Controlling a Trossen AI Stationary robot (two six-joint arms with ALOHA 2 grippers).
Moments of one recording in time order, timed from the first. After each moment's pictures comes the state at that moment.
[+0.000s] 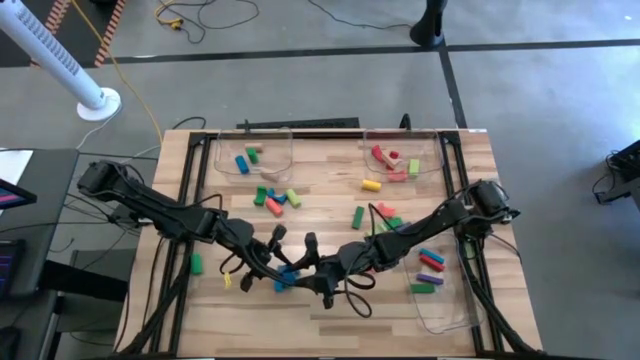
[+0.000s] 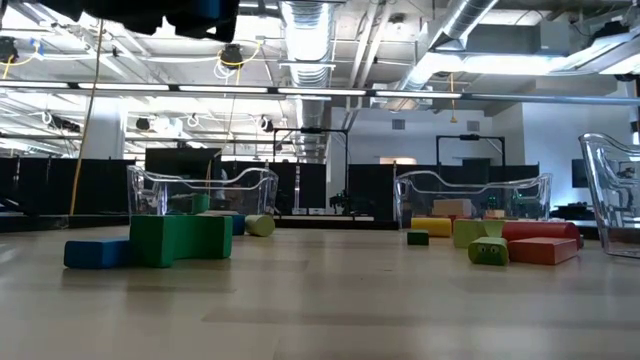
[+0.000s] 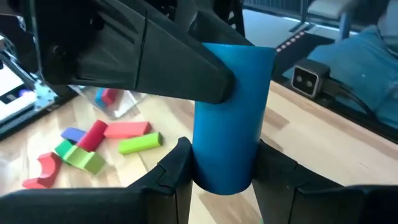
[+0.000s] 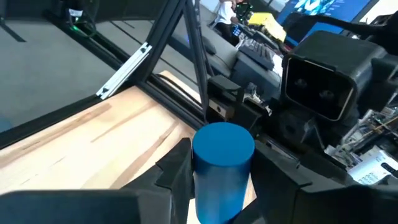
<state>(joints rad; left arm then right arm) -0.31 1.25 0.70 0.20 0.08 0.37 0.35 1.90 1.25 0.52 0.16 -0.55</state>
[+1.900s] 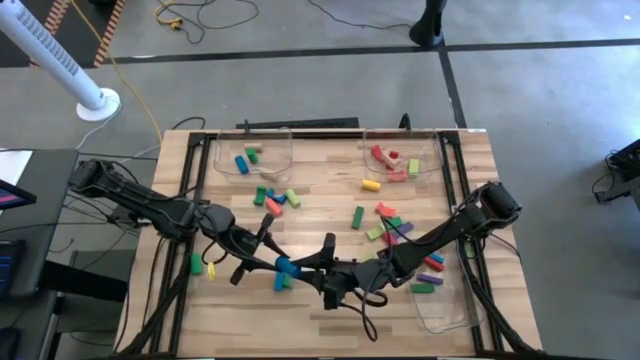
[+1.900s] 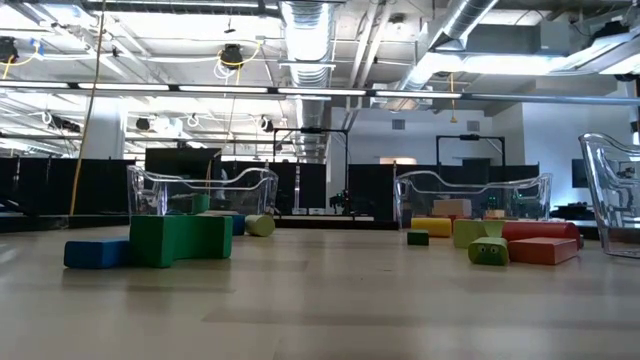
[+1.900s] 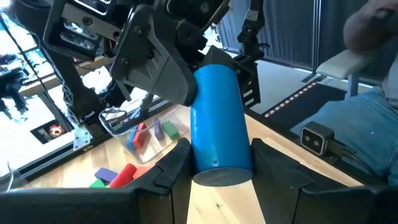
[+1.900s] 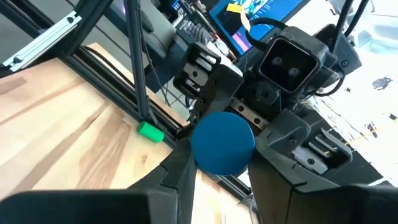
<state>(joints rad) -0.32 1.06 0.70 0.26 0.09 0.33 0.49 1.85 1.25 0.43 0.58 -0.72</state>
